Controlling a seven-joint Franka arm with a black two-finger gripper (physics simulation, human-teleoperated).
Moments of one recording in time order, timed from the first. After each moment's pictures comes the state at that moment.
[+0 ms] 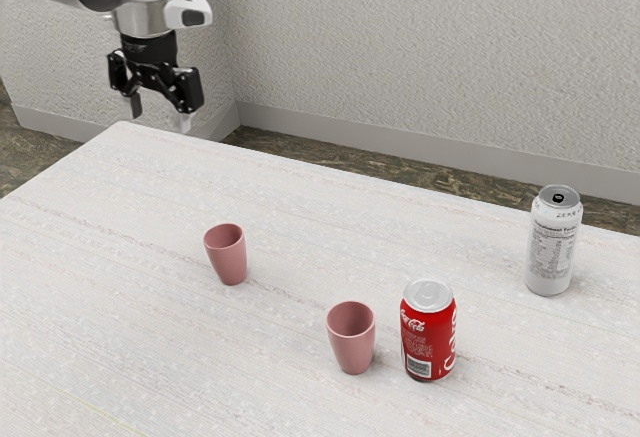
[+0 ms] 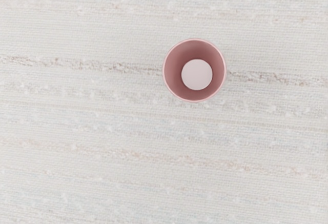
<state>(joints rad) 0.06 0.04 -0.04 -1.54 0.14 1.54 -0.05</state>
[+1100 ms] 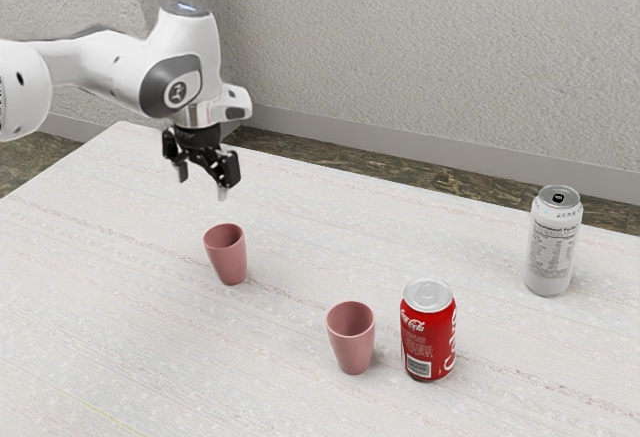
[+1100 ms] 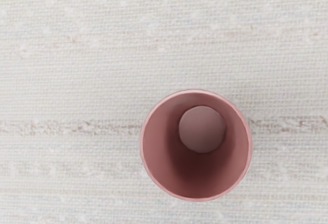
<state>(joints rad) 0.05 0.21 -0.02 -1.76 0.19 1.95 0.00</state>
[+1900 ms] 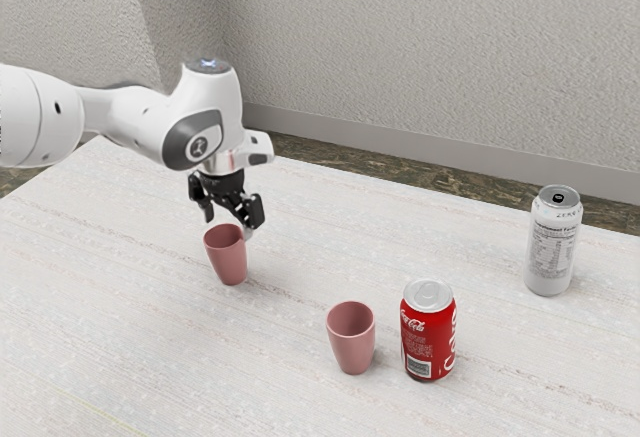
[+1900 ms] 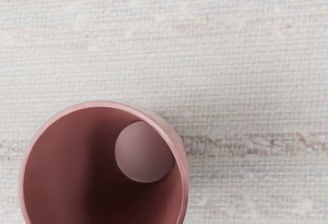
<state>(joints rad) 0.05 0.28 -0.06 -1.88 0.17 2.16 -0.05</state>
